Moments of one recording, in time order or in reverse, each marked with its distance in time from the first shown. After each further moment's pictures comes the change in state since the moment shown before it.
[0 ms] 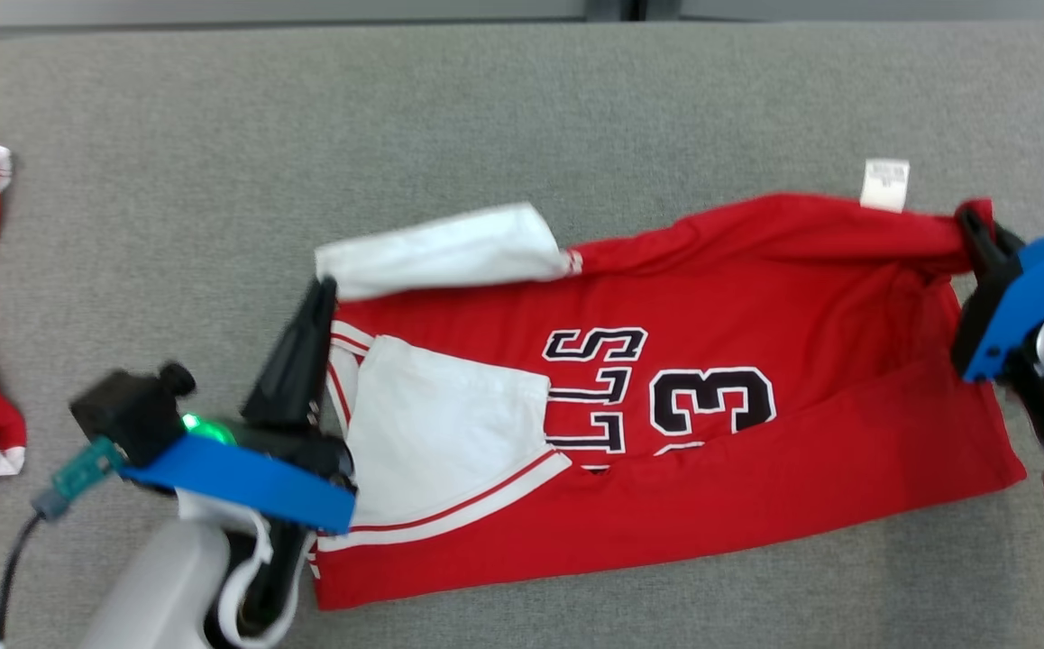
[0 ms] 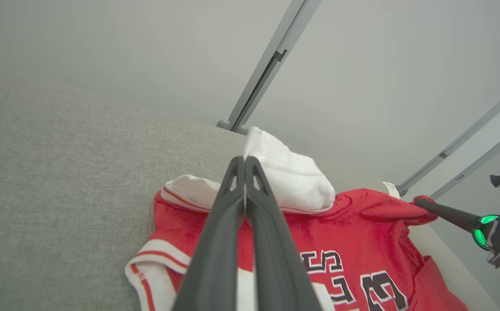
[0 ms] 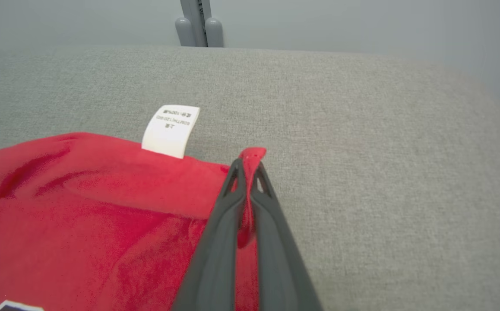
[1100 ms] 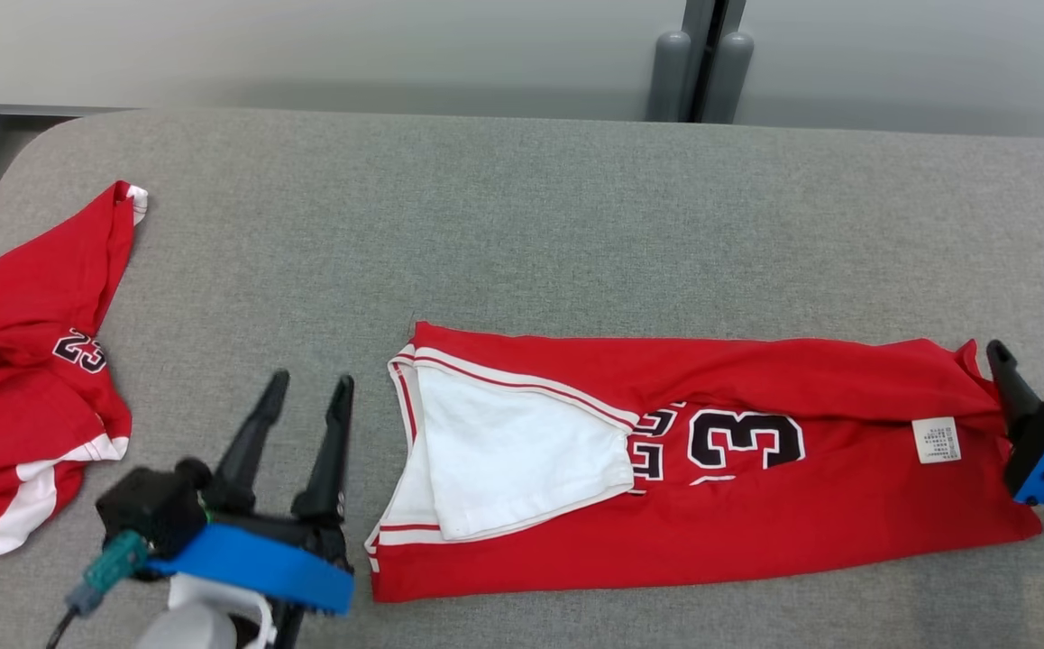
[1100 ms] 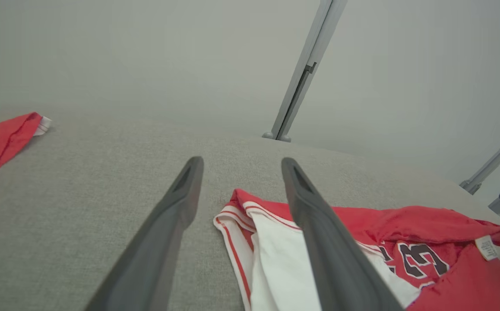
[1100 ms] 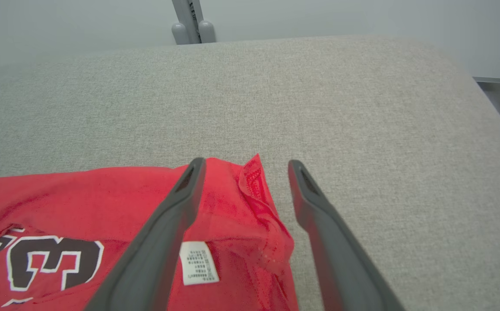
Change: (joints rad) left arm 0.218 0.035 -0.040 -0.084 0.129 0.122 -0.040; right arm 0.297 0.064 -0.203 -0.222 -0.005 0.000 0.112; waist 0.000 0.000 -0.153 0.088
